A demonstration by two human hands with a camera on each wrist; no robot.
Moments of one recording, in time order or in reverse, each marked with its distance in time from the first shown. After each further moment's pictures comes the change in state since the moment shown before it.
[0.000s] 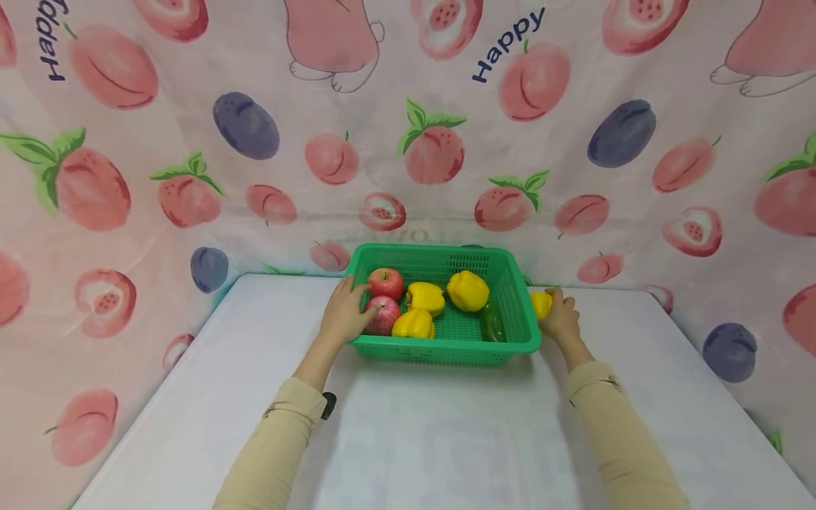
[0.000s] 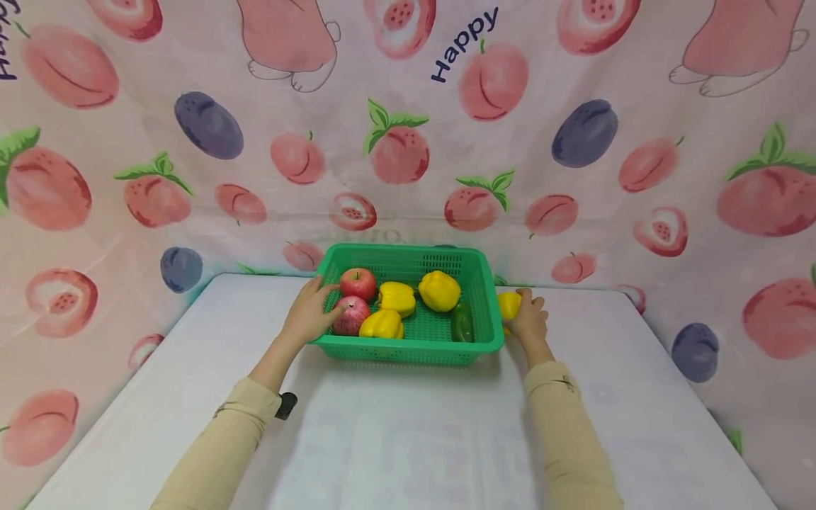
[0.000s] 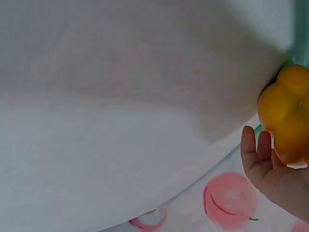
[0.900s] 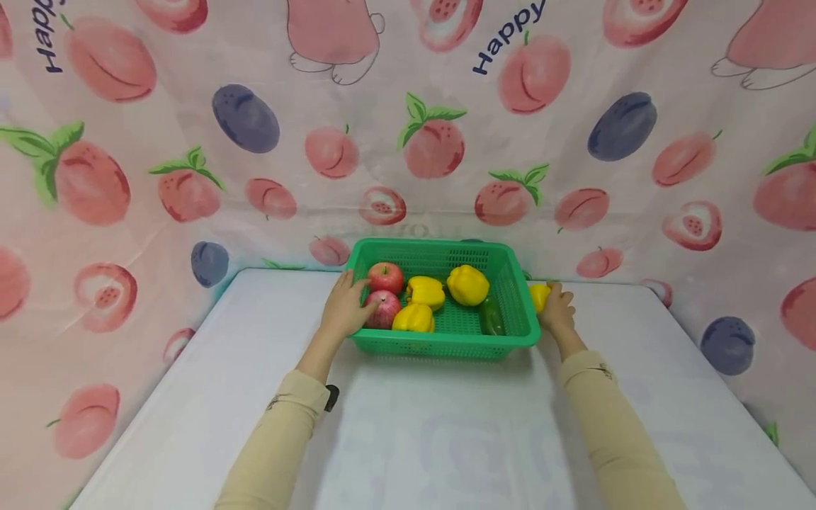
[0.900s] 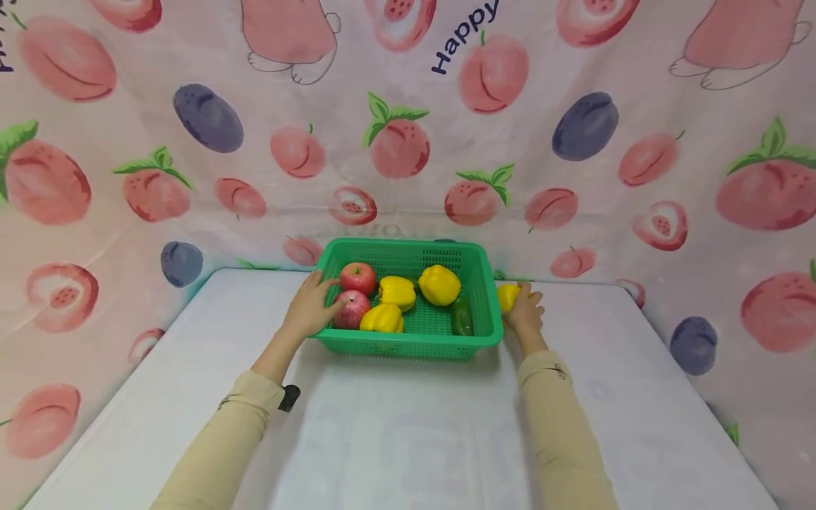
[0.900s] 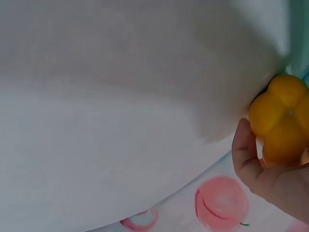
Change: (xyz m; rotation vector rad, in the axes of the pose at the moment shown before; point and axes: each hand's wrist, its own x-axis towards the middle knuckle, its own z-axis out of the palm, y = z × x) left_hand 0.002 -0.002 0.003 -0.004 -0.021 0.003; right_hand 0.000 -0.008 0.003 0.044 -0.022 0.073
